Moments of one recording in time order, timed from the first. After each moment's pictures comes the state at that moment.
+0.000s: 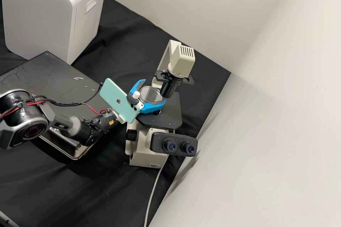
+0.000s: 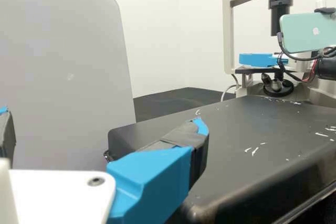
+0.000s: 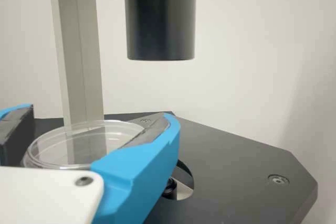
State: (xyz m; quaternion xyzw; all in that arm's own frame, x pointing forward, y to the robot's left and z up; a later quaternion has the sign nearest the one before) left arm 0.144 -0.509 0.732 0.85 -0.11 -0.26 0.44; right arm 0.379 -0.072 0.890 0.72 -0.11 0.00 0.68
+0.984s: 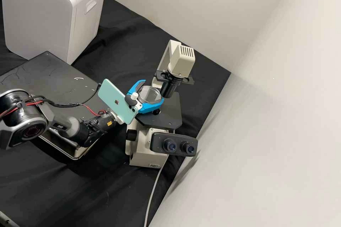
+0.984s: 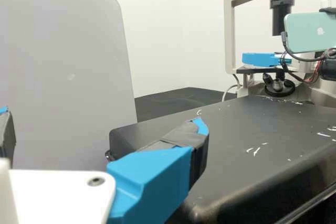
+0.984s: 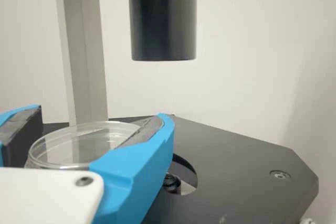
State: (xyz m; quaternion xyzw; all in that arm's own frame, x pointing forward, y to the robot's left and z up) left arm 0.145 -0.508 0.733 0.85 -0.10 -0.26 0.44; right arm 0.372 -0.070 0.887 0.72 -0.11 0.00 0.68
